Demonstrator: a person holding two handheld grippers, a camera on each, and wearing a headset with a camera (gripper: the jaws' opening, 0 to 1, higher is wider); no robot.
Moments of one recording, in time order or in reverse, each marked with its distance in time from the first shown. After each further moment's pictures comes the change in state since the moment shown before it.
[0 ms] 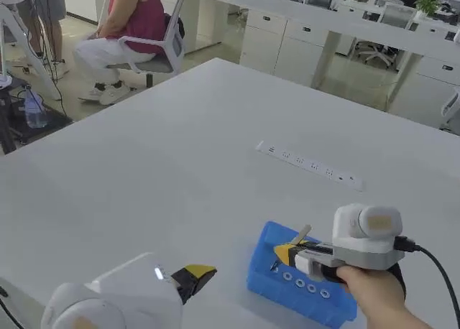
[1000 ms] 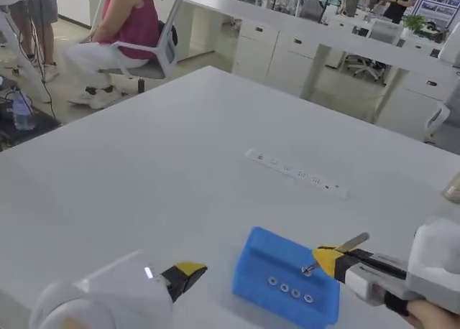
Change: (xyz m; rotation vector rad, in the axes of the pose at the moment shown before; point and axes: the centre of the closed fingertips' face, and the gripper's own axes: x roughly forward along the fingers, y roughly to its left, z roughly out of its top) left arm 0.004 -0.003 0.009 0.022 -0.034 0.009; right arm -0.104 -0.002 0.030 -0.018 -0.177 -0.046
